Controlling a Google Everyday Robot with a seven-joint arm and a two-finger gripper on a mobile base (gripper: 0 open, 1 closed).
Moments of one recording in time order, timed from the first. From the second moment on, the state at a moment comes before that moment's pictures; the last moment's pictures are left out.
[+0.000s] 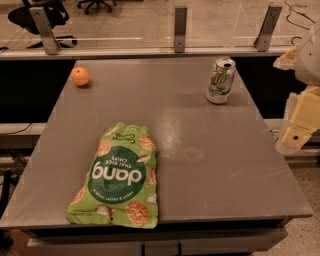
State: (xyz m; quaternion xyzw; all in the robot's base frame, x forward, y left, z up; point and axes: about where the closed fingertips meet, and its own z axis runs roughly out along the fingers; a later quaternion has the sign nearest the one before) arm 0.438 -0.217 0.976 -0.60 0.78 -0.03 0.16
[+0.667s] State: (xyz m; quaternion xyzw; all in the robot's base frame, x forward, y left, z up) arm 0.448 -0.203 0.970 -0.61 0.77 -0.02 0.17
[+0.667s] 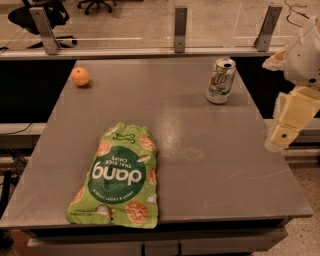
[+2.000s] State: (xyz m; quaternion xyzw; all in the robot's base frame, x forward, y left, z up) arm 0.479 0.005 0.898 -0.70 0.65 0.21 0.21
